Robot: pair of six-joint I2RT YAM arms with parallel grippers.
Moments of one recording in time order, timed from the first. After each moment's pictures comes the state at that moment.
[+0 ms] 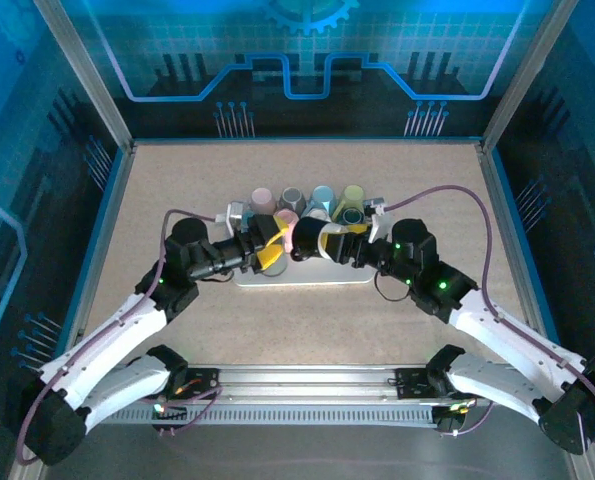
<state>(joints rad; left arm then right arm) -0.51 0.93 0.66 0.15 0.55 -1.42 0.67 0.93 0.74 -0.05 -0.16 0.54</state>
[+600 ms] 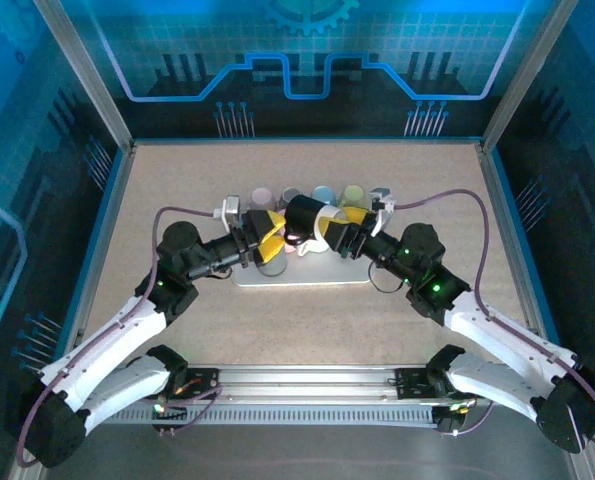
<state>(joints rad) -0.50 0.90 0.64 0.27 0.56 -1.45 0.65 0.95 0.64 0.34 -0.16 0.54</state>
